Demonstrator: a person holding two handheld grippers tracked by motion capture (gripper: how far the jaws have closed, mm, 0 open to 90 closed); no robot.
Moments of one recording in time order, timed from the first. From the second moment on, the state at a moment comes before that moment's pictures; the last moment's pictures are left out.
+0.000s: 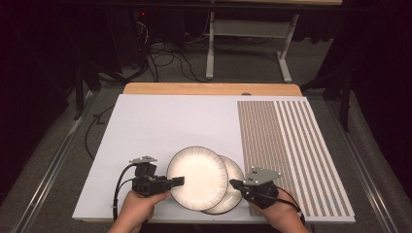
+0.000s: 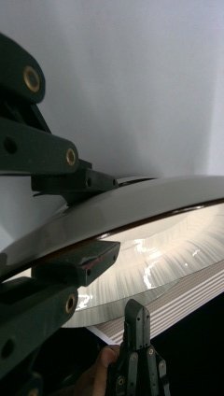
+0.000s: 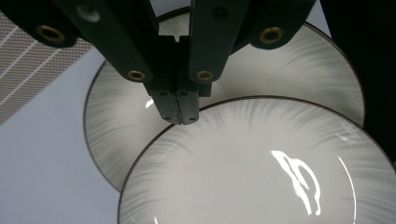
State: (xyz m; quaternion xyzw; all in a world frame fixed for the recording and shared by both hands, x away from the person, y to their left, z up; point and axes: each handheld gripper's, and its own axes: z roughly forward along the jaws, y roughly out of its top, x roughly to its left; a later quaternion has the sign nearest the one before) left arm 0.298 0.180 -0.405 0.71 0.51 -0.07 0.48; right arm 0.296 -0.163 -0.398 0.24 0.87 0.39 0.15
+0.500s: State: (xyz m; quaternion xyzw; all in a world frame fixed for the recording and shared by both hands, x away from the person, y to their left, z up) left arm 0.294 0.187 -0.397 0.68 0.51 -0.03 0.52; right arm 0.301 -0.195 -0.378 0.28 0.84 0.44 0.18
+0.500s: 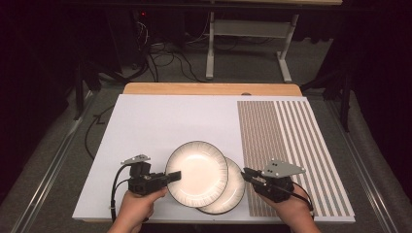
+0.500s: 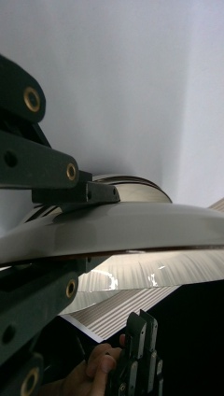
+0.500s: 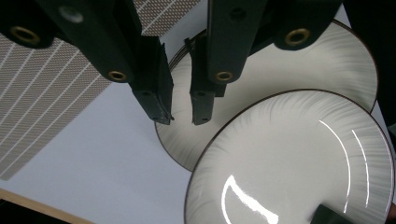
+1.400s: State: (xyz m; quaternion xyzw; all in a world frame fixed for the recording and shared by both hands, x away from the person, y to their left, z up) left arm 0.284 0.206 -0.379 0.68 0.43 0.14 0.57; right arm 0.301 -0.240 -0.351 0.33 0.76 0.51 0.23
